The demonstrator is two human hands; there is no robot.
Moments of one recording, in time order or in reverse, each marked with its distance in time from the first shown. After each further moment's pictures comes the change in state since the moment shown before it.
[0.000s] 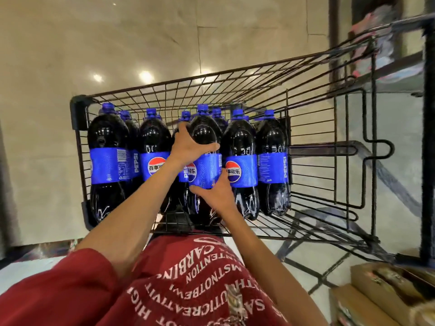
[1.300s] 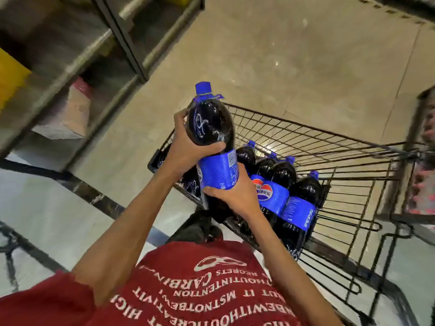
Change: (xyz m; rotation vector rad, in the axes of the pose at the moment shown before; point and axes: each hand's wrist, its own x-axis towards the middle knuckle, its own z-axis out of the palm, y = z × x) left_hand -0.249 -0.007 -0.065 -0.558 0.677 0.476; right_hand -0.121 -0.043 -0.047 -0.347 -0.301 -0.765
